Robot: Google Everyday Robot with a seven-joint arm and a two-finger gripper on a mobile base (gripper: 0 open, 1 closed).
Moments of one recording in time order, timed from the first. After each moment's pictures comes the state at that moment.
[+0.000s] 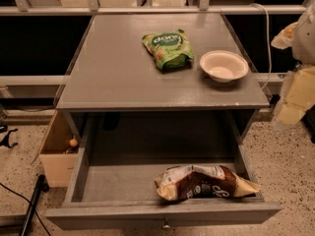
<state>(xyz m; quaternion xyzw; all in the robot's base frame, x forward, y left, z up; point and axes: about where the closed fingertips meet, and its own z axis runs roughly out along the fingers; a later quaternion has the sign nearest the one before) 0.438 -0.215 0.983 -0.60 0.78 -0.04 0.17</state>
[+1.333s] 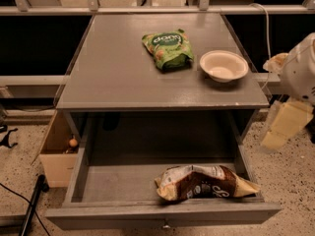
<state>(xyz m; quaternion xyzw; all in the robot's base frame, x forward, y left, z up) 0.429 -0.203 0.939 -0.59 0.78 -0.03 0.20</state>
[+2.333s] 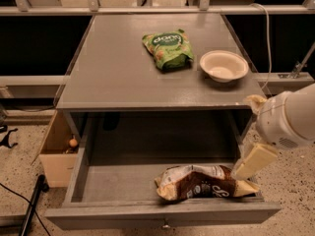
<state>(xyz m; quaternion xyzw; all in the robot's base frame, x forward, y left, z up) 0.429 -0.191 0.845 -0.58 0.77 0.01 0.27</state>
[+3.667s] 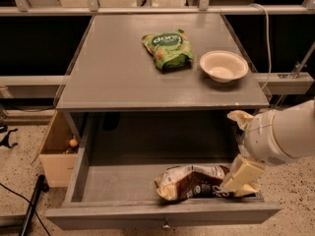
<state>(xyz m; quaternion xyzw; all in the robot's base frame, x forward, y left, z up) 0.413 -0.164 0.816 -0.61 0.74 0.03 0.28</state>
